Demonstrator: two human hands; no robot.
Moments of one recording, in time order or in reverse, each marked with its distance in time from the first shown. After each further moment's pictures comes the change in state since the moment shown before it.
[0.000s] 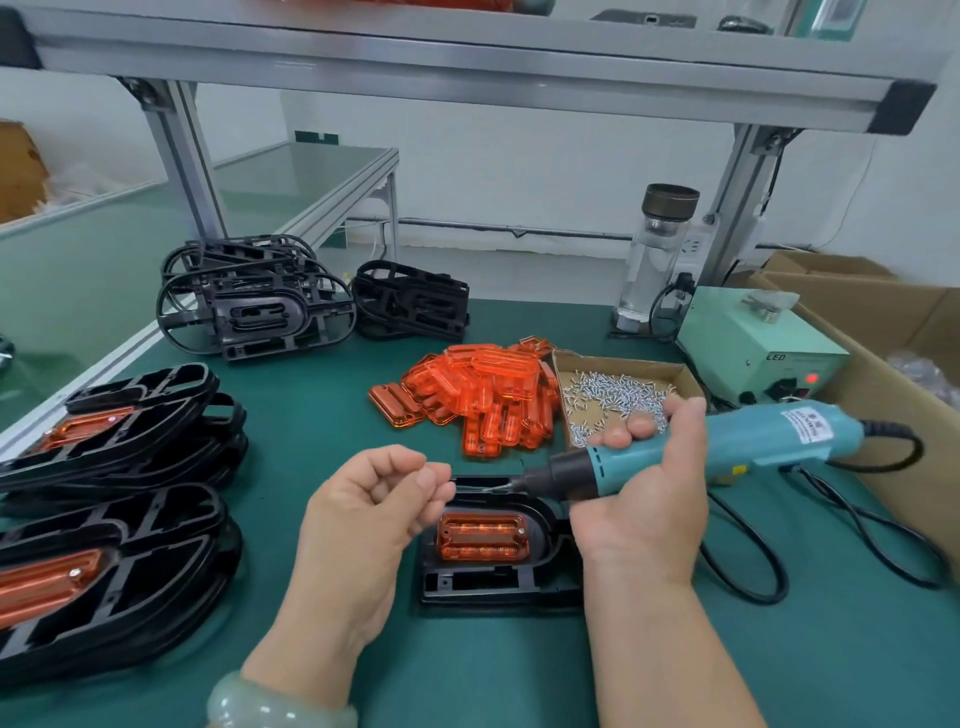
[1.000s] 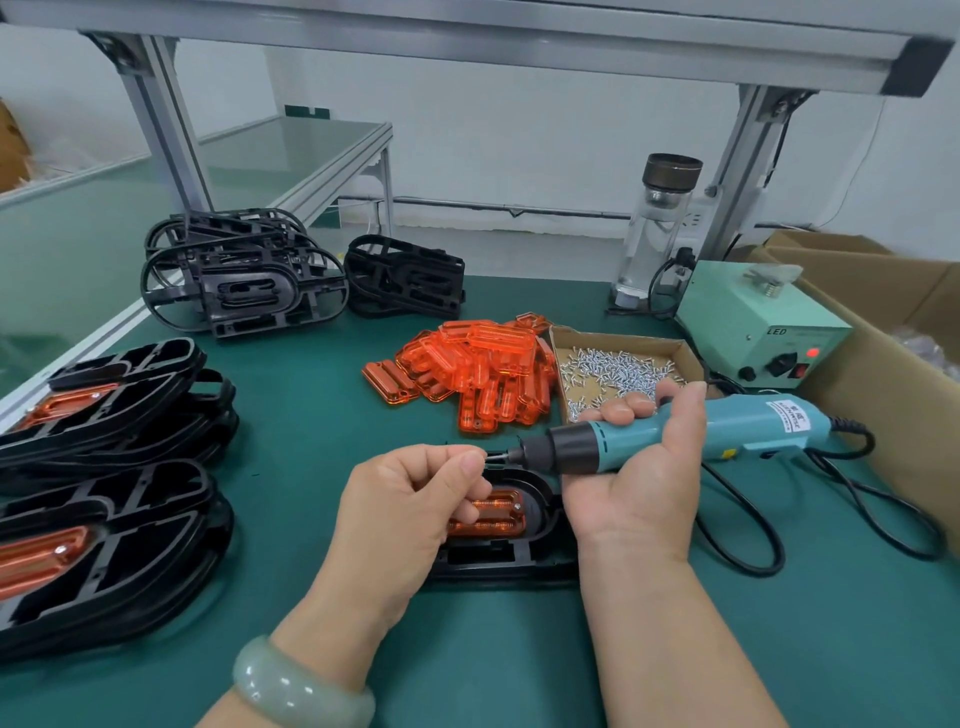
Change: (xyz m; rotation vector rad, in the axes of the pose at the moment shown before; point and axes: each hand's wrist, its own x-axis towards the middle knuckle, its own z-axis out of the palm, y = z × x) left_hand -0.008 -0.007 0.012 0.374 -0.159 0.066; right_hand 0.004 0.005 -0.006 0.141 -0.027 0.083
